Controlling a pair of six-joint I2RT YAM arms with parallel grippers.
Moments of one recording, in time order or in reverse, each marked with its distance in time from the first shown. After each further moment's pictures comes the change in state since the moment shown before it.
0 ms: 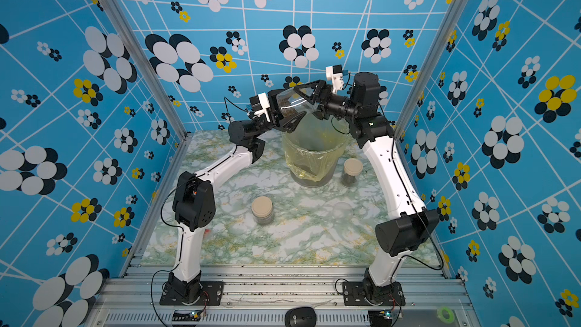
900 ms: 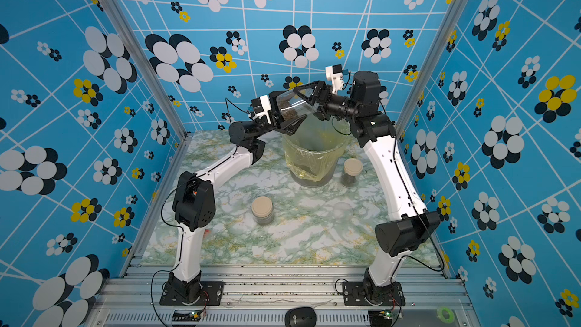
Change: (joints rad) left arm 0.000 0.000 -0.017 0.003 0.025 0.019; right arm 0.007 0.000 0.046 -0.097 0.025 -0.064
